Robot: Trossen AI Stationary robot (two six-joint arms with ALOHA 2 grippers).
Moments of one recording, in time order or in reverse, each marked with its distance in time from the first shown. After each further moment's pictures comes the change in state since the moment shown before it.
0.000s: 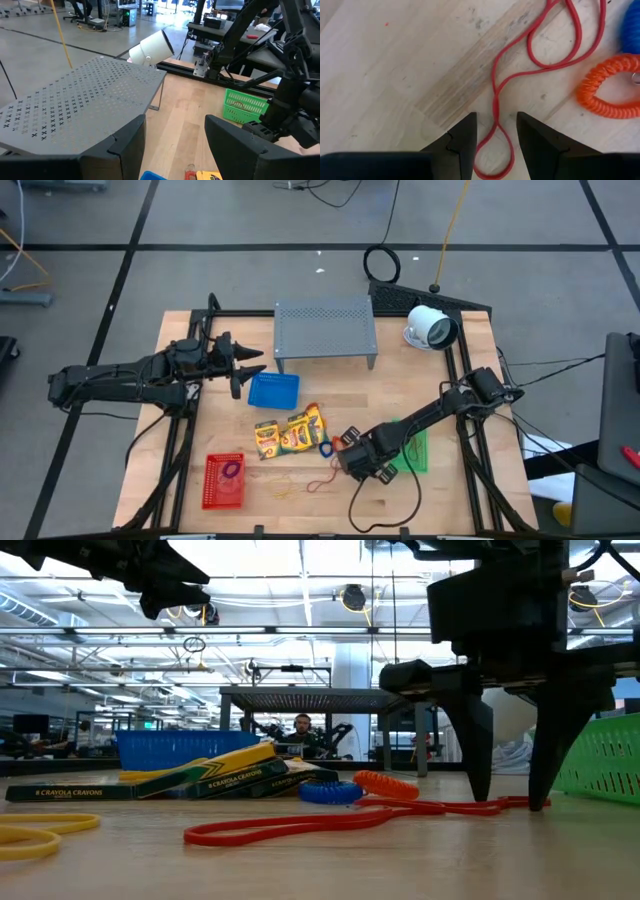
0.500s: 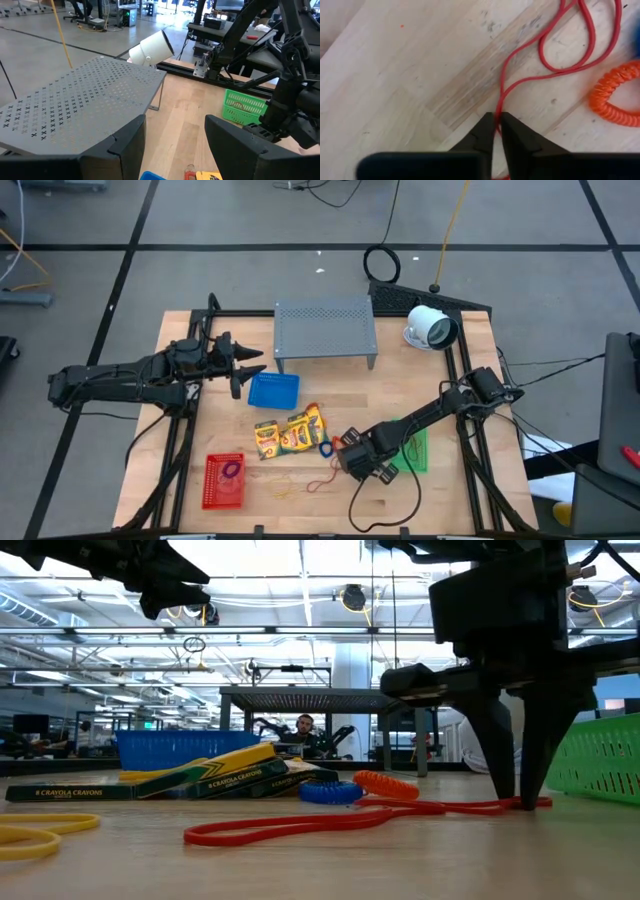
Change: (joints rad) left arm 0.000 0.000 0.000 0.000 0.000 -0.005; right arm -0.003 0.002 -0.002 0.012 -0.074 -0.016
